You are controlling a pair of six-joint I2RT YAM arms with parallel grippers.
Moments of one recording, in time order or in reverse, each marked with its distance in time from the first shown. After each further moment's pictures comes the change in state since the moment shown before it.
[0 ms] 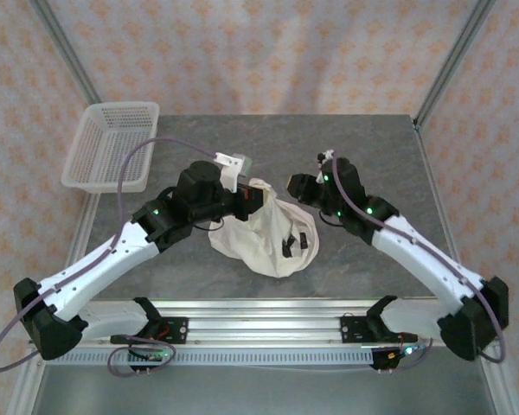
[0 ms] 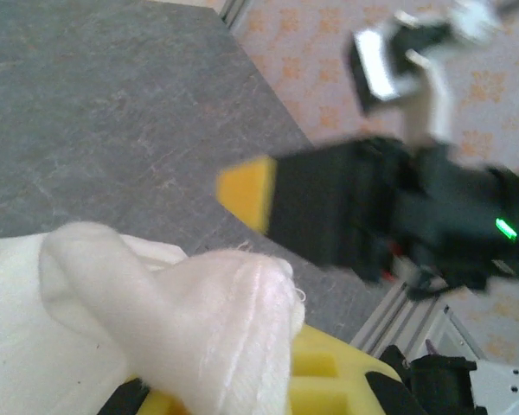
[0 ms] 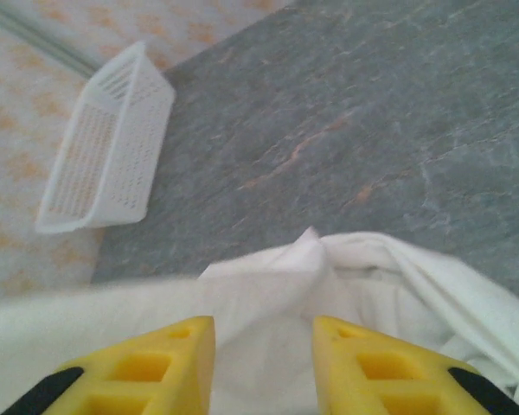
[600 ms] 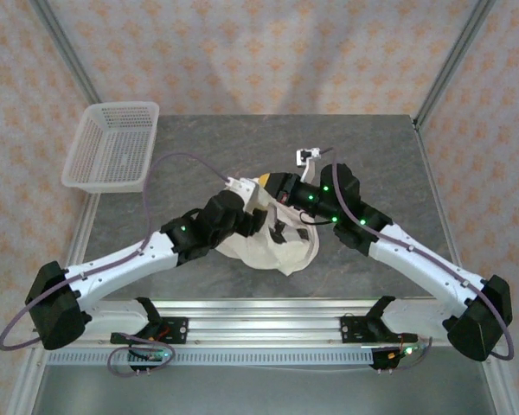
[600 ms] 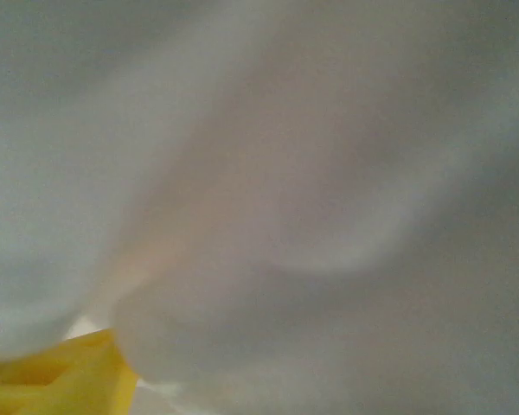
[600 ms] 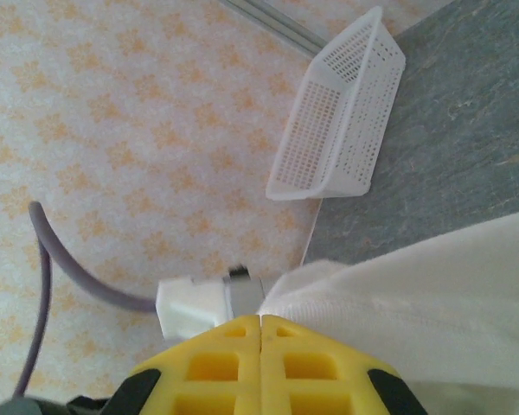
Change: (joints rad) left arm -0.100 0.052 -0.253 0.151 -0.522 0.312; right arm 0.085 0.046 -0.003 0.380 -0.277 0.272
